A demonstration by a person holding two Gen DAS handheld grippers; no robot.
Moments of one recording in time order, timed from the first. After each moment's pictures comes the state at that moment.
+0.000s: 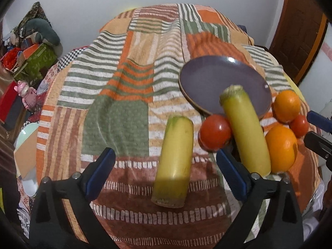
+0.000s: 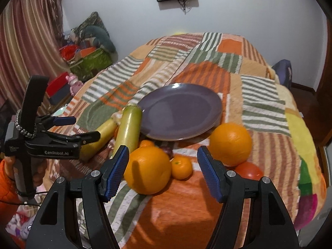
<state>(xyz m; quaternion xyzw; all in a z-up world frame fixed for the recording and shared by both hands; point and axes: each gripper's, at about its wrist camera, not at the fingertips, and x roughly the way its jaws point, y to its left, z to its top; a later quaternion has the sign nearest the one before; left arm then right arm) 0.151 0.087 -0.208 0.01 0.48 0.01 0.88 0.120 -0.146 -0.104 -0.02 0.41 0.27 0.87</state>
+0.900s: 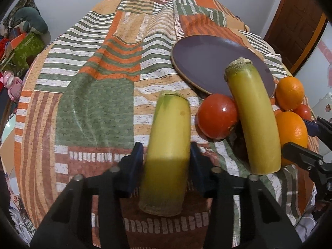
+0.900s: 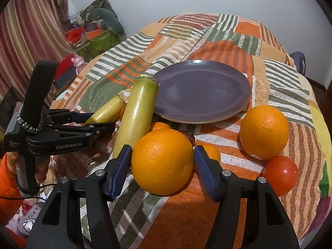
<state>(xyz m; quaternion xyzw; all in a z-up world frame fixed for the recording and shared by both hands) 0.166 0.092 -0.242 -0.02 0.52 -0.03 0.85 0.131 -0.120 -0.139 -0.03 0.45 0.30 0.84</state>
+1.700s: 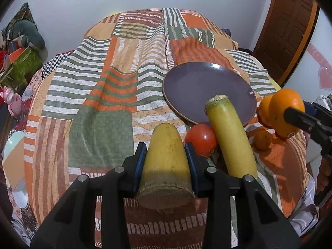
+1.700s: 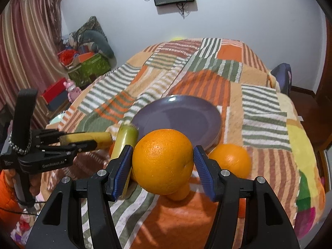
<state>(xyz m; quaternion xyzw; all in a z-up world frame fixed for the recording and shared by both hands) 0.169 0.093 -0.200 -0.02 0.47 -0.05 0.88 0.145 -0.143 -0.094 -0.01 0.39 0.26 0.88</state>
